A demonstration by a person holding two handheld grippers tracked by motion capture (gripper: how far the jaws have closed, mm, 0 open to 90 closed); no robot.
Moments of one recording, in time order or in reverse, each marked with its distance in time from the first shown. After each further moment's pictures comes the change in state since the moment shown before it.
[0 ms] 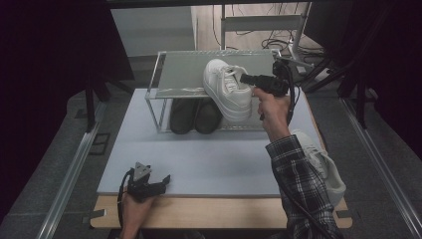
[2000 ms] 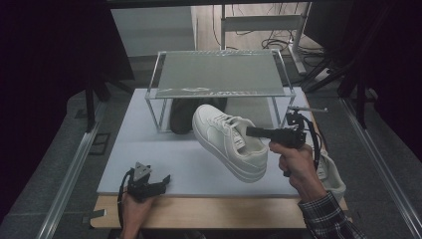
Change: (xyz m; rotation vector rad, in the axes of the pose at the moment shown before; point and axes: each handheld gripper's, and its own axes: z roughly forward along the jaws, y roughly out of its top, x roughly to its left) left arm 0.000 0.000 0.000 -0.001 0.002 0.002; right arm -0.011 -0.098 -0.087 0.241 0.268 -0.046
